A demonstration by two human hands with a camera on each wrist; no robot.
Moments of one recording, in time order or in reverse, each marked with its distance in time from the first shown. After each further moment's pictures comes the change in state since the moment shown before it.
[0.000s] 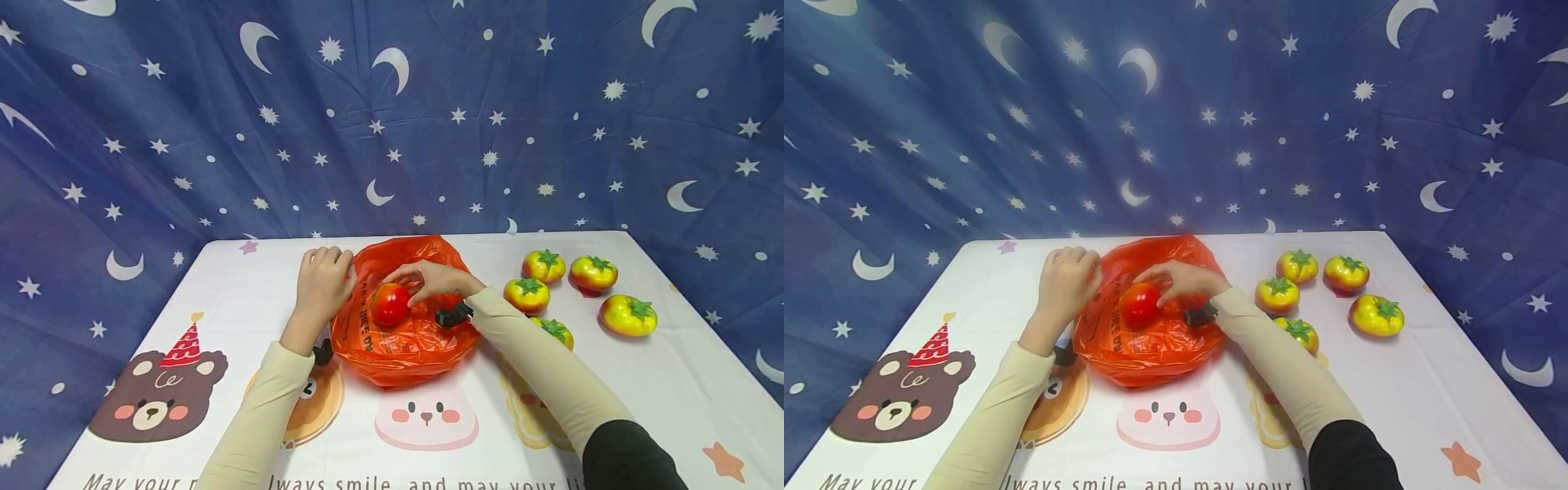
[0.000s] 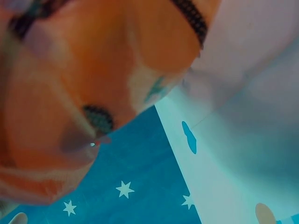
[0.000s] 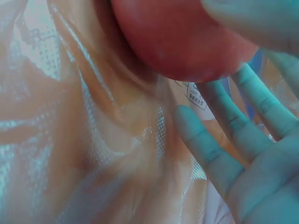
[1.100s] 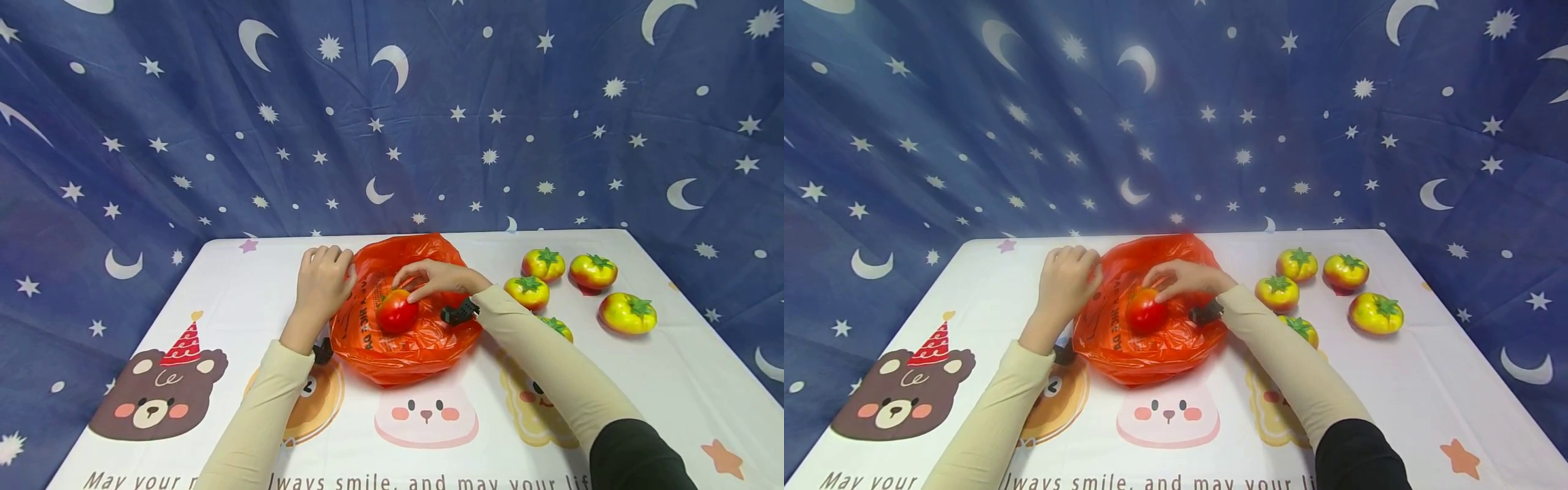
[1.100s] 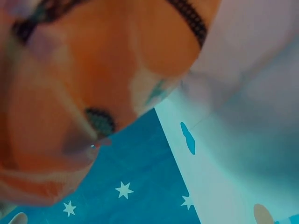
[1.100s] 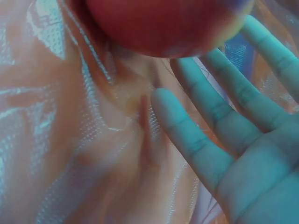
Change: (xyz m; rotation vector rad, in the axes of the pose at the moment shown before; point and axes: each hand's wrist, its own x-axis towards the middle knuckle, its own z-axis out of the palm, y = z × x) left_hand -0.001 0.001 0.000 0.006 -0.008 0.003; right_hand -0.008 0.004 -0.004 0.027 -0.025 0.038
